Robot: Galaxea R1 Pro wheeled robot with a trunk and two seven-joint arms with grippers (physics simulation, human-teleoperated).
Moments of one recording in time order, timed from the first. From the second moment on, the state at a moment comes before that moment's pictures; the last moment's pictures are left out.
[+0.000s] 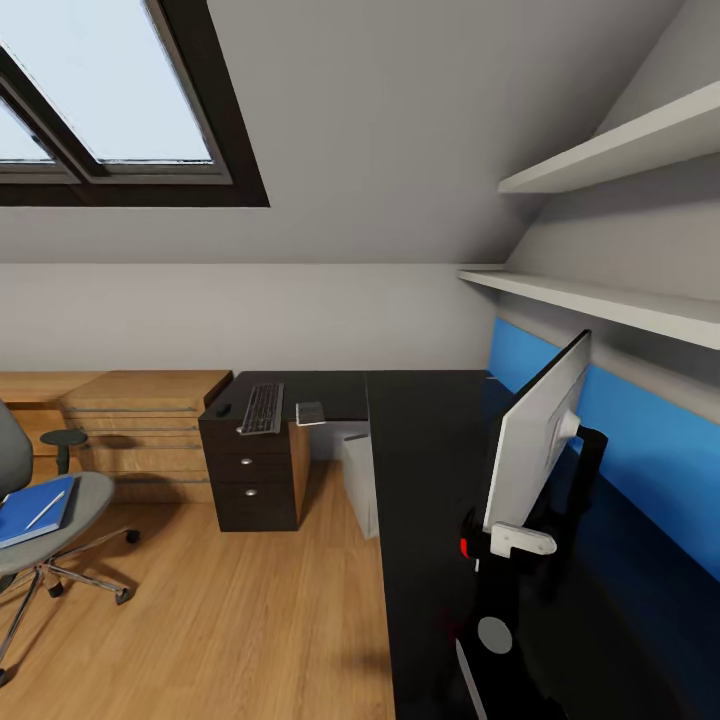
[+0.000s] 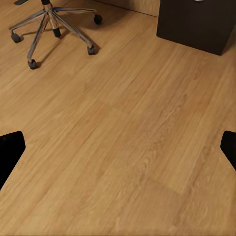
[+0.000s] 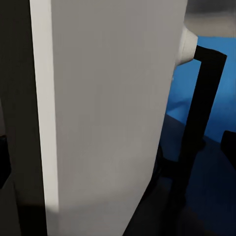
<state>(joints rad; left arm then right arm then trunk) 0.19 0.21 -0.51 -1.19 0.58 -0.27 0.85 -0.19 0.17 0.06 -1.29 0.25 -0.05 -0.57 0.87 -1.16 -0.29</state>
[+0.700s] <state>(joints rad) 0.19 0.21 -0.51 -1.19 0.58 -0.27 0.85 -0.19 0.17 0.06 -1.28 0.26 -0.06 -0.57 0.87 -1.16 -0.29</state>
